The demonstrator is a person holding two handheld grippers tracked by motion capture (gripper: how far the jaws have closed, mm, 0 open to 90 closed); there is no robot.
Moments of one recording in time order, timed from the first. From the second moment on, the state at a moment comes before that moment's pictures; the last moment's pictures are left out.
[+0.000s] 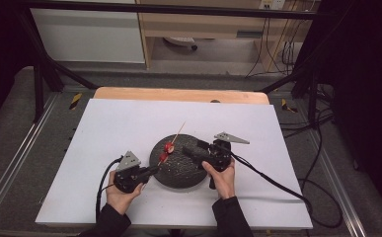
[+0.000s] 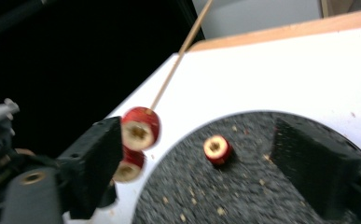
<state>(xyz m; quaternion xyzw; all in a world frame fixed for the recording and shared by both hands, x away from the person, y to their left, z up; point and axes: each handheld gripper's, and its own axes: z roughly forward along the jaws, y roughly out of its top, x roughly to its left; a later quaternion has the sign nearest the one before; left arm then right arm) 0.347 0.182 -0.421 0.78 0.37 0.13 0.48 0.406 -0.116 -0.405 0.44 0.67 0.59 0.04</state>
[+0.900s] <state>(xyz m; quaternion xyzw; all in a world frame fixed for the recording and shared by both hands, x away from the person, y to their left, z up) 0.321 0.255 -0.433 0.80 0.38 0.13 0.45 0.424 -0.102 -0.396 0.39 0.83 0.40 0.06</state>
